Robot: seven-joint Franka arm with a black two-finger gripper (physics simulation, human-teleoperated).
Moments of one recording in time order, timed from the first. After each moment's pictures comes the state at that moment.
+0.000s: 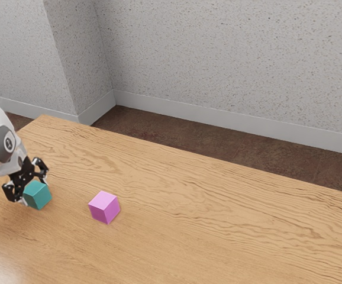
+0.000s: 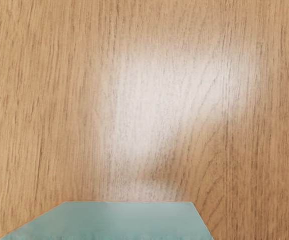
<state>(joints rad) 0.50 0.17 0.04 -2.29 -0.17 2.46 2.24</state>
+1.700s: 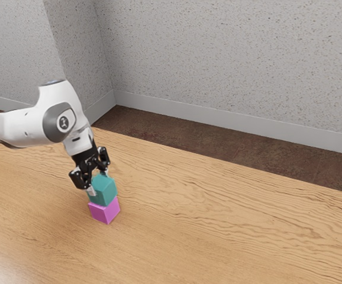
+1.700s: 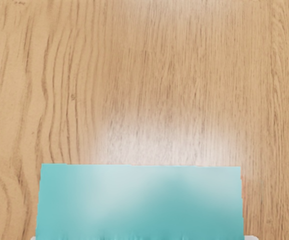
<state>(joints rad) 0.43 0.10 -0.31 -2.20 -0.22 2.23 1.77</state>
